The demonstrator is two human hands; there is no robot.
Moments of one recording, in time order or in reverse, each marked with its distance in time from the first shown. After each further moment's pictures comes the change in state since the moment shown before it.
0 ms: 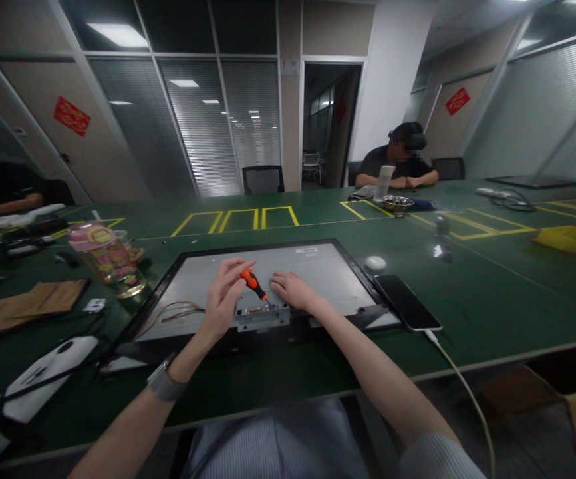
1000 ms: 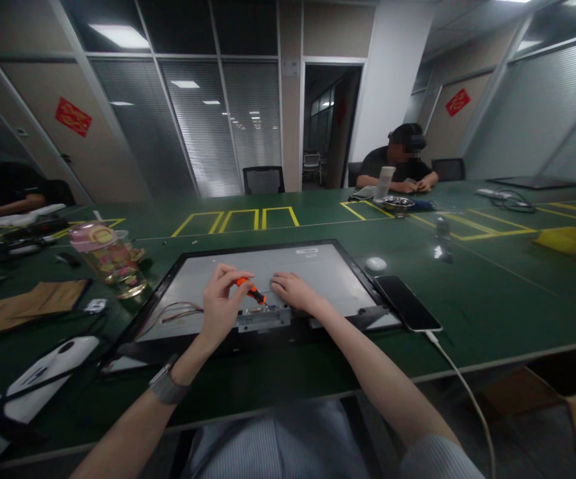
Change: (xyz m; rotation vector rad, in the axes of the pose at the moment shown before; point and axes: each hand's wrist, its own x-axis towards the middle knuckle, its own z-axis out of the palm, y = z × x) left_hand -0.001 0.002 0.004 0.140 0.166 0.042; right_hand 0.000 0.003 0.002 0.014 0.014 0.008
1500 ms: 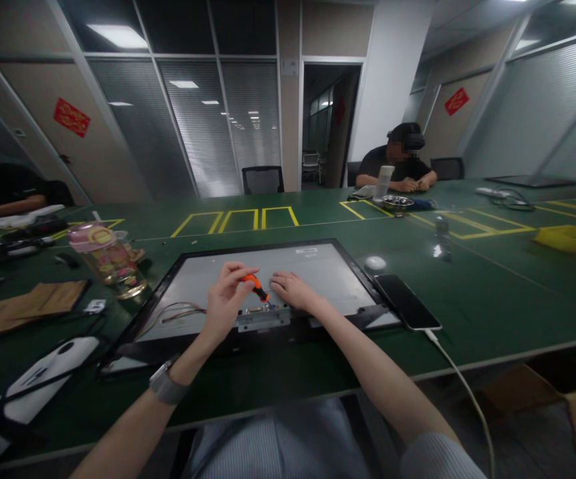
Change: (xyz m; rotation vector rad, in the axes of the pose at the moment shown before) left_hand 0.001 0.001 0.001 -0.172 -0.125 -0.084; right_hand 0.001 -0.001 -0.001 -0.016 -0.011 -0.042
